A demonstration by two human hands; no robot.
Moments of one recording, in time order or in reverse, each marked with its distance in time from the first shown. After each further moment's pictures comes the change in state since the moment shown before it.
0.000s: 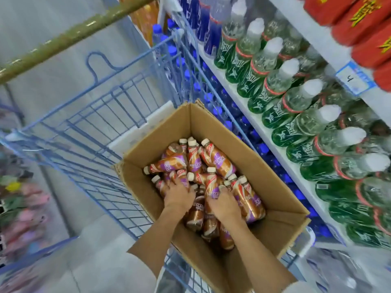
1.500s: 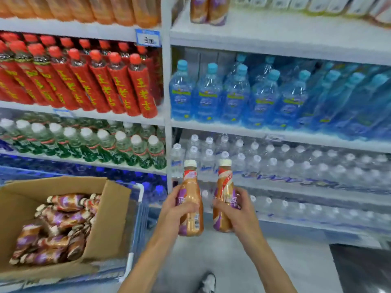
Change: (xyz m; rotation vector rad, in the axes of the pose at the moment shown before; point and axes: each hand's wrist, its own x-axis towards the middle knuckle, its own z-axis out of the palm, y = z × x) left_hand -0.551 0.178 0.195 -0.630 -0.668 0.604; right_hand -0.433 0.480 -0.103 1.472 0.716 -0.116
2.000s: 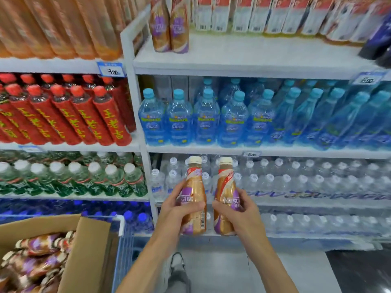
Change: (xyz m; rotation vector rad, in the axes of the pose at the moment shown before) left_hand 0.044 0.047 0.074 -0.051 -0.146 0.041; right_hand 0.038 -0.043 -0.051 0.083 0.075 -0.088
